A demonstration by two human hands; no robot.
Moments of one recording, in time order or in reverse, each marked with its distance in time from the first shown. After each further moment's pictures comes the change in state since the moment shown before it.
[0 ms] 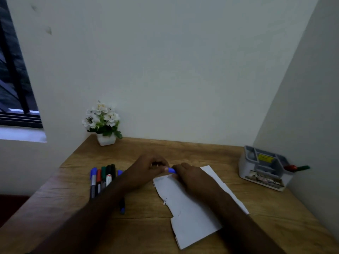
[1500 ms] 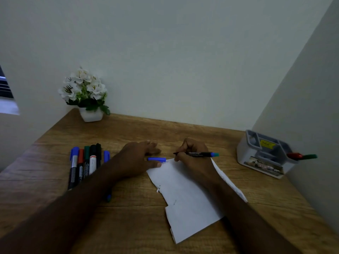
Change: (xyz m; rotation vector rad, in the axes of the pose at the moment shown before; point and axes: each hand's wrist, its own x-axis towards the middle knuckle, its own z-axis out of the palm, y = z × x) left_hand 0.006 -0.032 0.019 0.332 -0.256 -0.281; right_hand 0.009 0.025 0.022 0.764 0.341 0.321
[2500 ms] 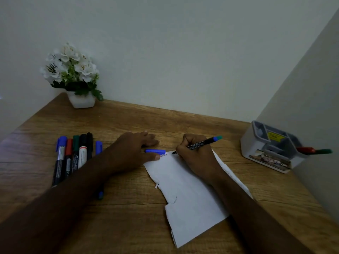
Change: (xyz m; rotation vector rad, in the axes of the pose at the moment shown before) left_hand 0.001 -0.001 0.000 -0.008 -0.052 -0.012; right_hand 0.003 0.009 0.011 0.073 0.020 0.021
